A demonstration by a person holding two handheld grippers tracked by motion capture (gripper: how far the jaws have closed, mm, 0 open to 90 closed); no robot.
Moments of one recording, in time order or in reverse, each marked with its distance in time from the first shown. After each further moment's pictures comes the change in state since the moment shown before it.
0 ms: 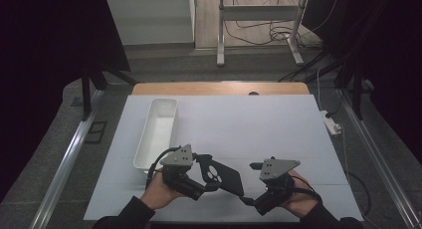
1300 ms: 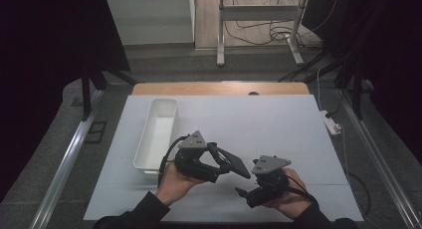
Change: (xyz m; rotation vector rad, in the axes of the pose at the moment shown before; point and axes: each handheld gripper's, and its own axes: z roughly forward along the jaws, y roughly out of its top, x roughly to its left) left arm 0.007 0.031 0.025 0.017 0.153 -0.175; right arm 0.003 0.006 0.016 0.086 -0.212 0.116
